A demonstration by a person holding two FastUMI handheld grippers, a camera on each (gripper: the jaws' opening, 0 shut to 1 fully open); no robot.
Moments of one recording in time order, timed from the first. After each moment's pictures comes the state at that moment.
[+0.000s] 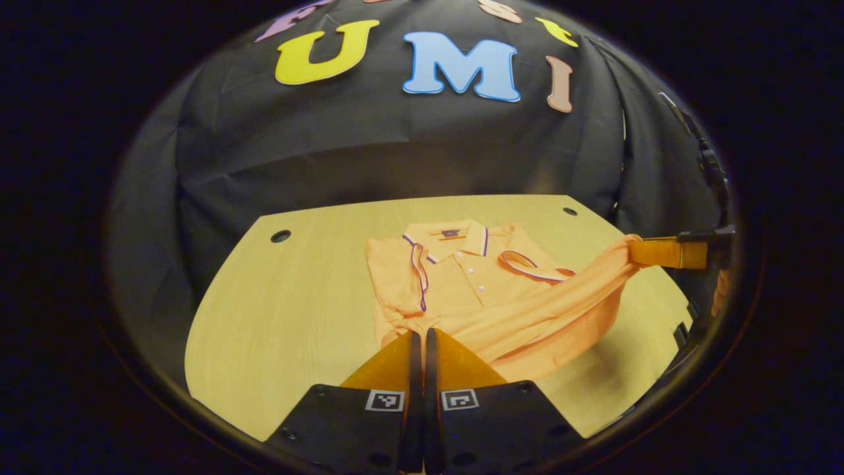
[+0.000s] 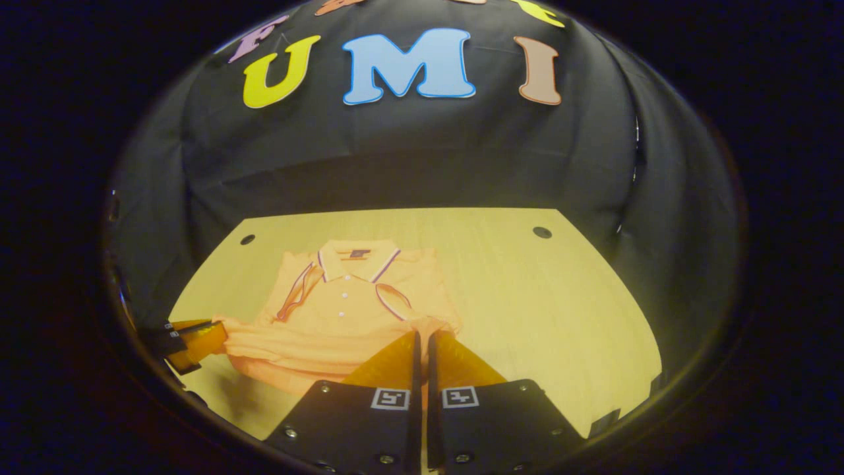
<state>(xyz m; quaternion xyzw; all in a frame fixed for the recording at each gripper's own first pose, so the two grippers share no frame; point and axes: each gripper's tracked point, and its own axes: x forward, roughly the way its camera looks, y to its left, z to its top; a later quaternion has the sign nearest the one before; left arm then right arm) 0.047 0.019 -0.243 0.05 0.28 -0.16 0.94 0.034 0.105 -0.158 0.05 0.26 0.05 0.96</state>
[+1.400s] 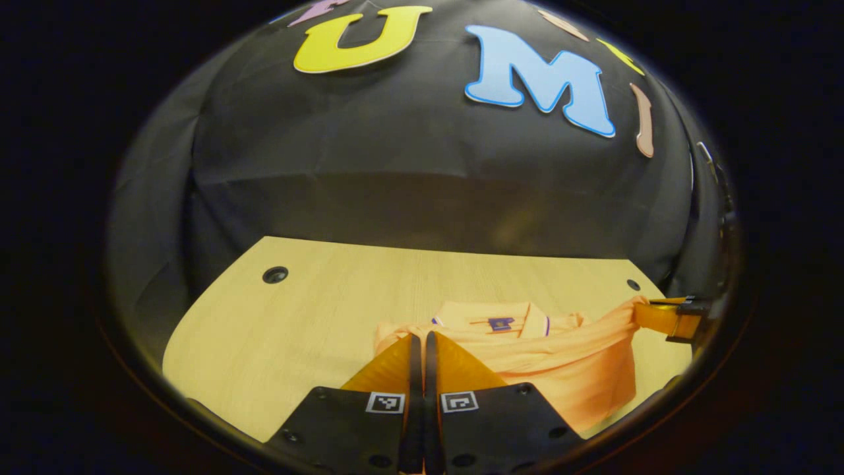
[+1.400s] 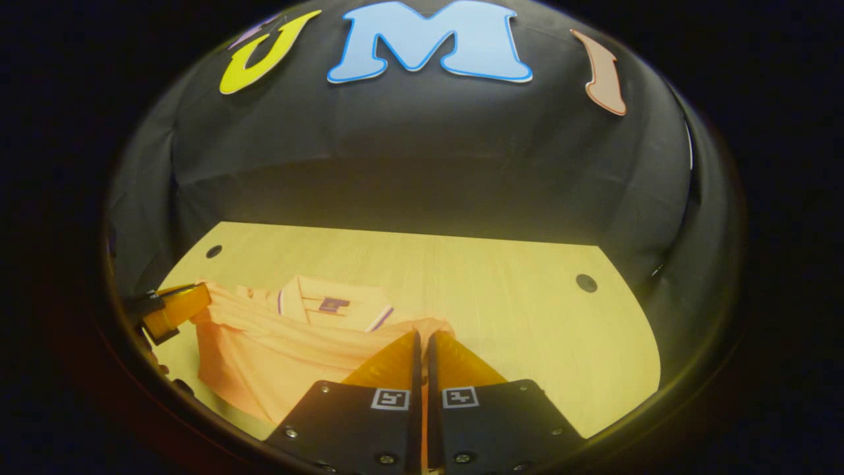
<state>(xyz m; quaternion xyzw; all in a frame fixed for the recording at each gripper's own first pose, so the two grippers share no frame) 0.255 -0.010 -0.246 -0.01 0.24 -0.09 0.97 0.224 0.120 -0.174 0.00 0.26 0.07 0.96</state>
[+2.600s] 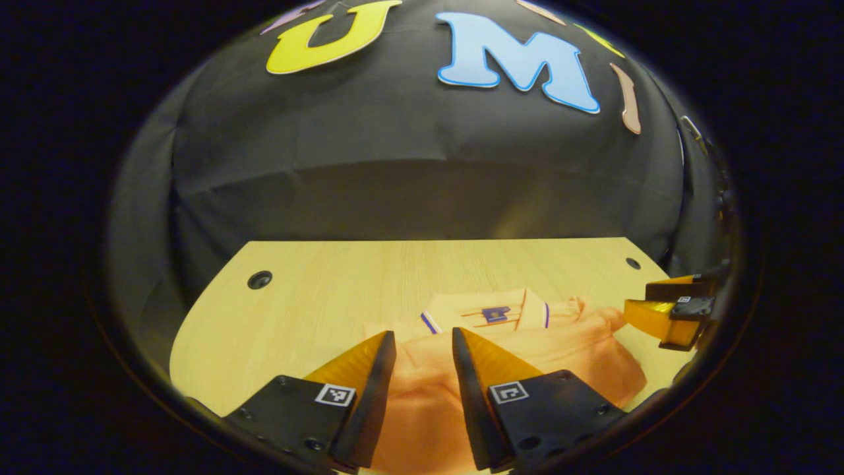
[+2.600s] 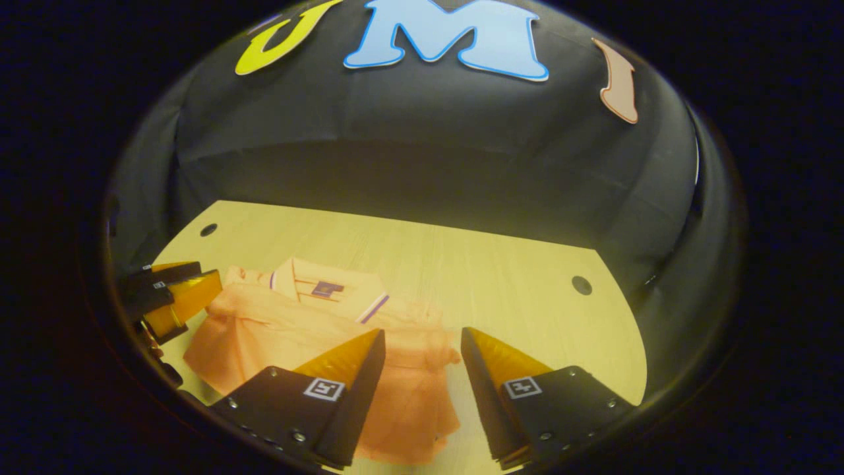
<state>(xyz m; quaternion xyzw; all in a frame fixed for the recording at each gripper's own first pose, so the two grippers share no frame) 0.241 -0.022 -0.247 0.03 0.25 -0.11 0.96 0.206 0.112 -0.164 -0.04 0.27 0.07 0.96</state>
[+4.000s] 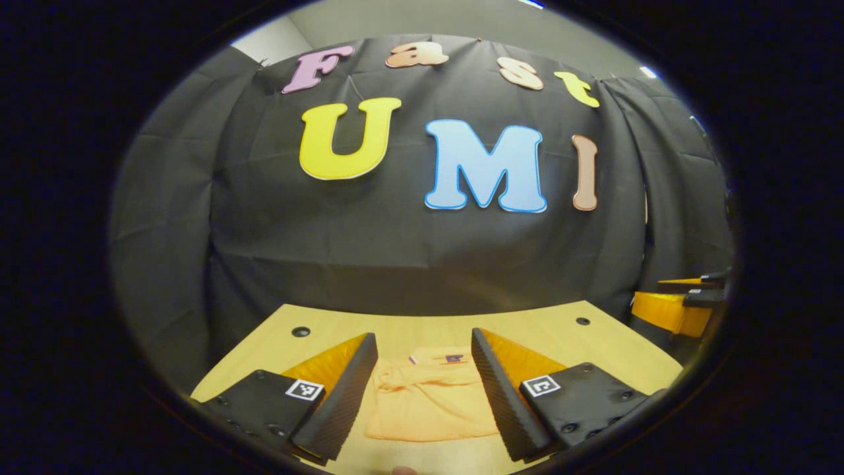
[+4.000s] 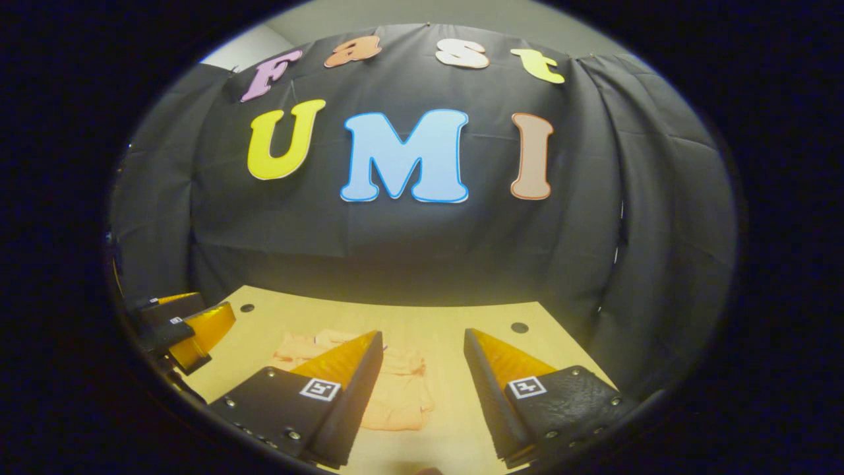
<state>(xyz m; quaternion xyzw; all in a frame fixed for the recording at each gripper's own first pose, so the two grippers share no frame) 0.085 -0.025 -0.070 0.01 0.07 -0.11 0.99 0.044 0.068 -0.013 0.02 0.08 0.02 1.00</state>
